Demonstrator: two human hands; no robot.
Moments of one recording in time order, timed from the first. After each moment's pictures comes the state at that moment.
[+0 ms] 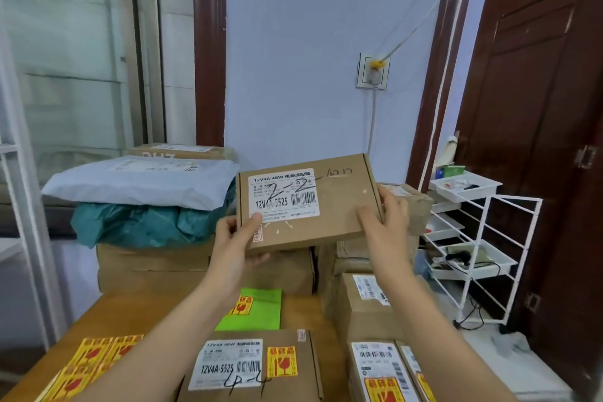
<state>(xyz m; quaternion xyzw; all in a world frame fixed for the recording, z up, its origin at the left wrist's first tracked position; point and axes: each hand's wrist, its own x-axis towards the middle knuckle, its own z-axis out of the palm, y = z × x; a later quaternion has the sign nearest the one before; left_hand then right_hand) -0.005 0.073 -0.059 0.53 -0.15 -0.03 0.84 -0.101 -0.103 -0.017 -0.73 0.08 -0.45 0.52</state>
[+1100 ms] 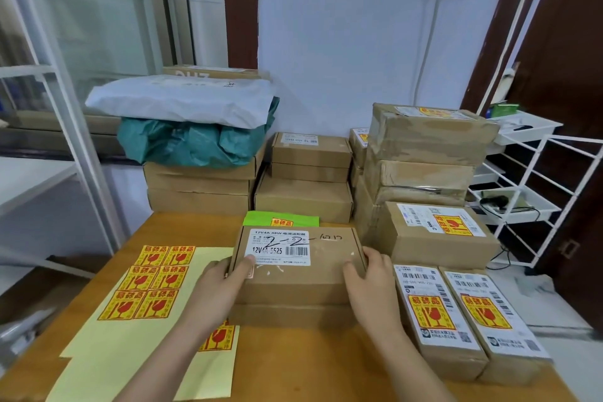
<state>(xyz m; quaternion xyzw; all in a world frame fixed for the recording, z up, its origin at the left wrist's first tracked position) -0.046 0.176 -0.188 0.84 -0.06 -0.07 0.53 -0.122 -0.029 -0.185 -0.84 0.24 -0.24 0.43</state>
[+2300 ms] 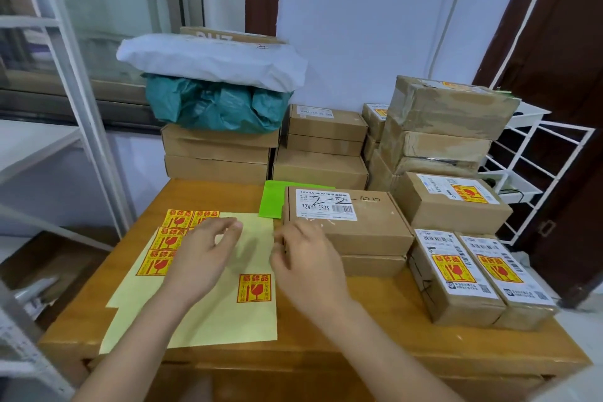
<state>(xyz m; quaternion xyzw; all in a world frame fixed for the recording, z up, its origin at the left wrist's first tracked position) -0.040 0.250 -0.191 0.87 -0.17 0.06 0.45 -0.118 0.106 -0.173 -0.94 -0.01 -0.28 0.19</state>
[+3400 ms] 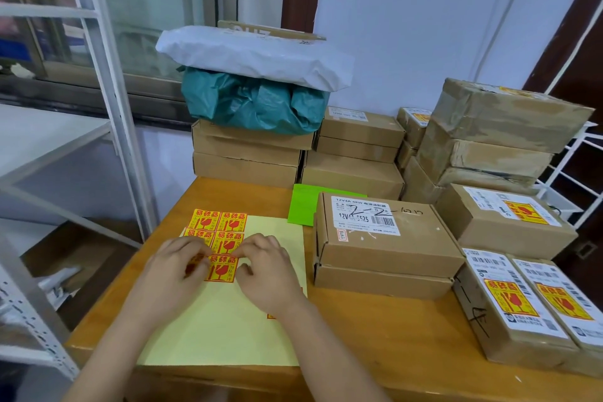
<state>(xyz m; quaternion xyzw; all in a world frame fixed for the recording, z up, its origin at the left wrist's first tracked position) 0.002 0.333 -0.245 0.92 -0.20 0.12 0.31 -0.026 0.162 -0.241 -0.95 -0.08 -0.09 0.28</state>
